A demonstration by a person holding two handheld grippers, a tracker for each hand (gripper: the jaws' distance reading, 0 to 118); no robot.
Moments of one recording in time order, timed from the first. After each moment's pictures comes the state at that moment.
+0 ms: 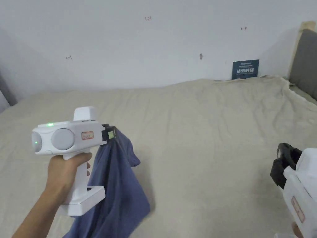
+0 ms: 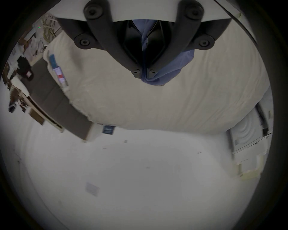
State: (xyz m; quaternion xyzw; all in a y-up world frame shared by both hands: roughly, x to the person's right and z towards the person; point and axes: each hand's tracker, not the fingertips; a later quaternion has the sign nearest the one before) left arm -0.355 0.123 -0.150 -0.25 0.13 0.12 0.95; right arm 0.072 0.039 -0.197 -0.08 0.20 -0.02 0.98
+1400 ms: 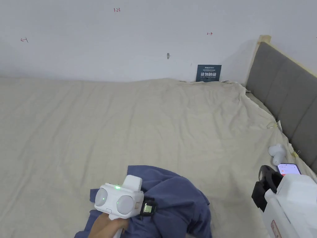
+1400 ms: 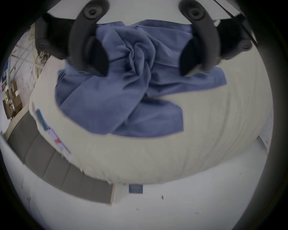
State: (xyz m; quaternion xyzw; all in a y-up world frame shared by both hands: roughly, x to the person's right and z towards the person) left arm -0.207 -0.086 -0.202 -0.43 0.06 0.06 0.90; right arm 0.108 0.035 -0.175 -0.11 0.15 0.01 0.98
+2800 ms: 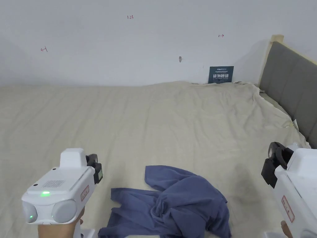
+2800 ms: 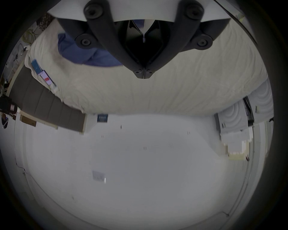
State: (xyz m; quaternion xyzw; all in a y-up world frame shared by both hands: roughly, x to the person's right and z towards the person) left arm -0.301 0.014 -0.082 -0.20 0.22 0.07 0.95; right arm 0.096 0.052 -0.182 -0.06 0.17 0.01 0.98
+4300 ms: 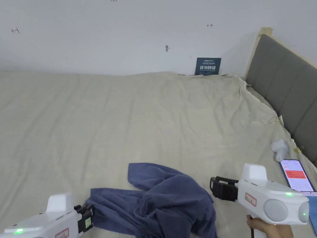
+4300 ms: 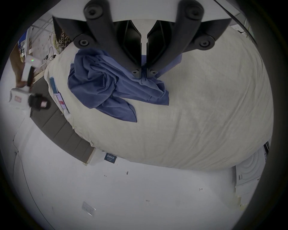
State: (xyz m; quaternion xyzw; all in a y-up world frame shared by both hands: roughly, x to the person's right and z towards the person) left arm -0.306 -0.057 -0.074 -0.34 0.13 0.20 0.91; right arm 0.072 -0.066 -0.306 -0.36 0.25 0.00 0.90
